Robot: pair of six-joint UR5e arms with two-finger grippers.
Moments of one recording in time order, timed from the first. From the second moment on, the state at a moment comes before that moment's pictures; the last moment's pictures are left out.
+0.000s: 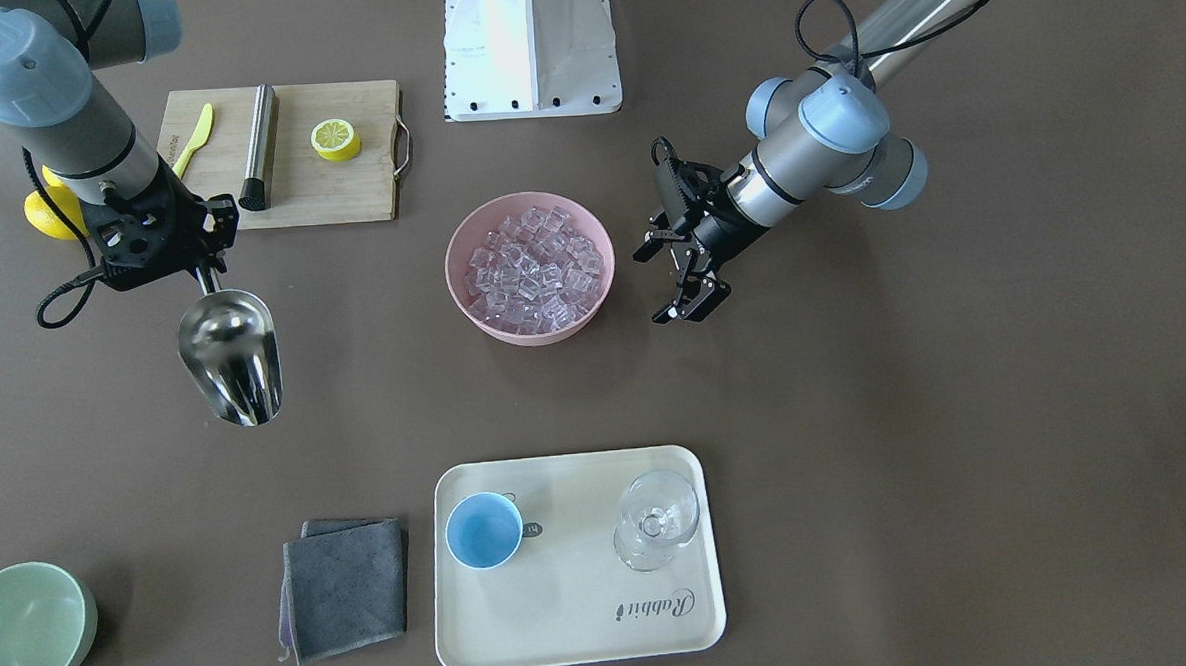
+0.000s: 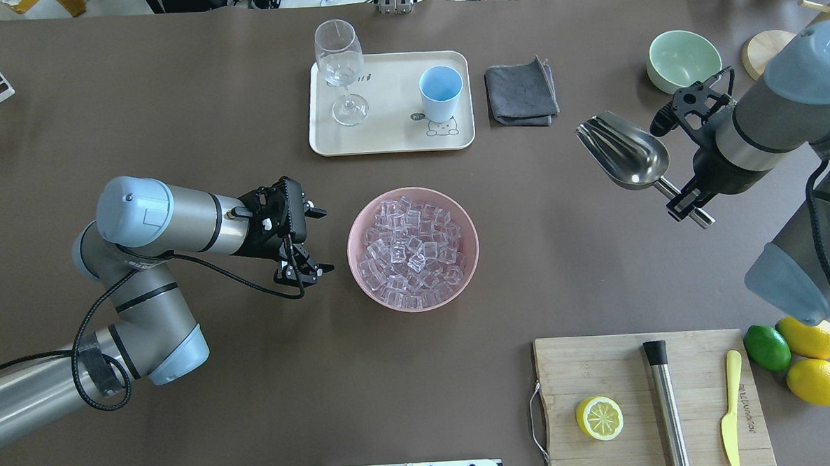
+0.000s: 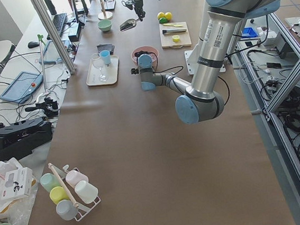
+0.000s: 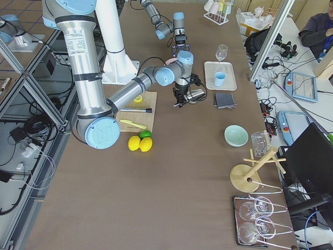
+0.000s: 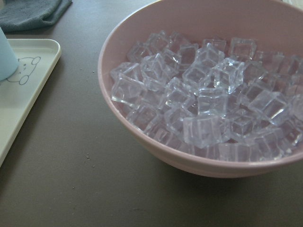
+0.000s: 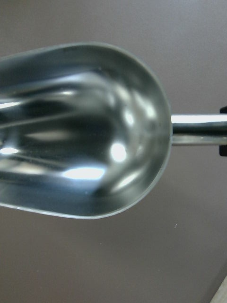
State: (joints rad) left arm -0.59 -2.03 -1.45 -2.64 -1.99 0.04; right arm 0.87 -1.39 1.99 -1.69 2.10 0.22
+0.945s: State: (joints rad) left arm -0.58 -2.04 -1.41 -2.71 -1.99 0.04; right arm 0.88 -1.25 2.07 -2.17 2.11 -0.27
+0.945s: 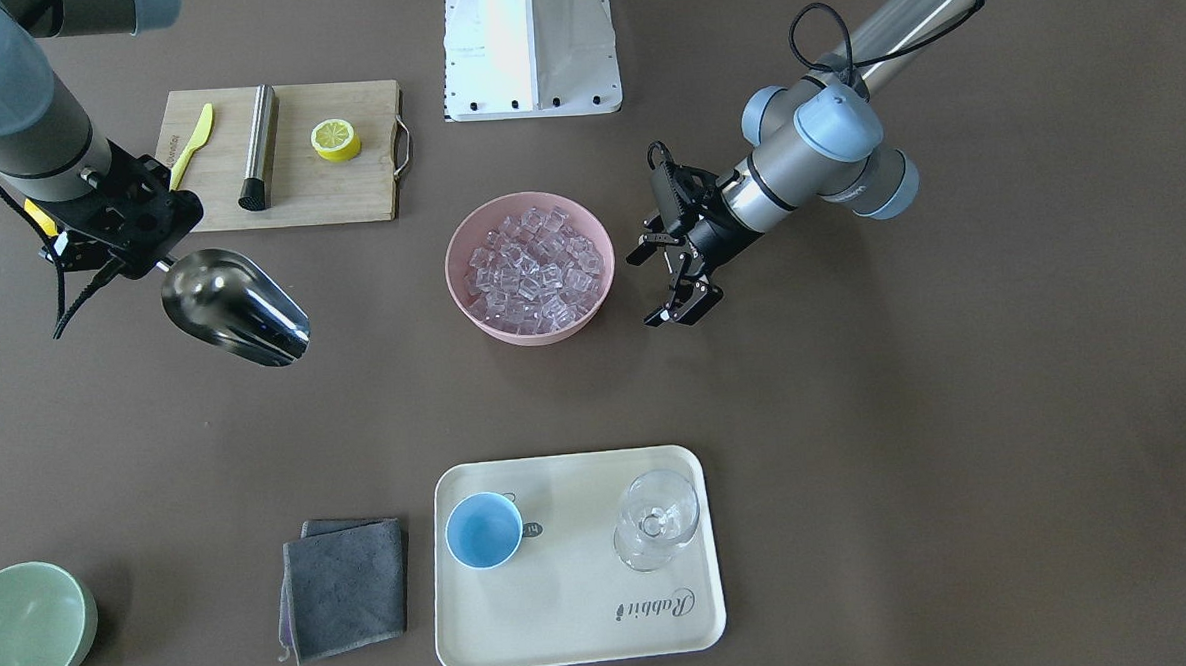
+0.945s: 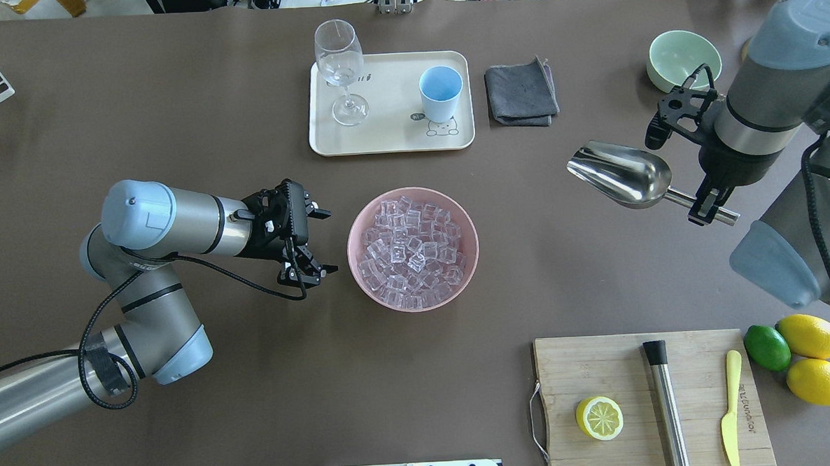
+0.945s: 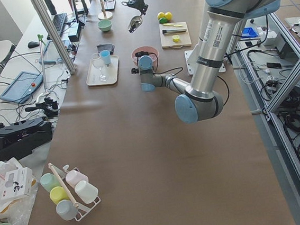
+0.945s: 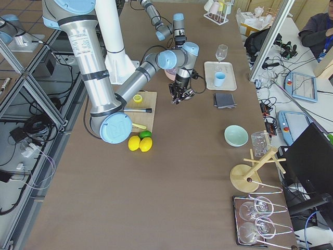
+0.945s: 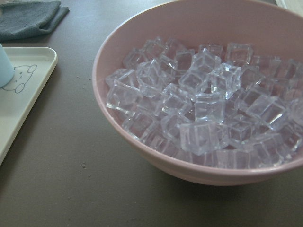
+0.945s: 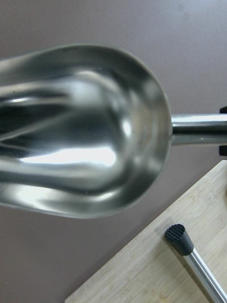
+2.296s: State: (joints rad) left arm -0.58 -2.04 -1.41 -2.73 -1.99 0.04; right arm 0.65 -0.77 2.02 -2.85 2.10 -0.20
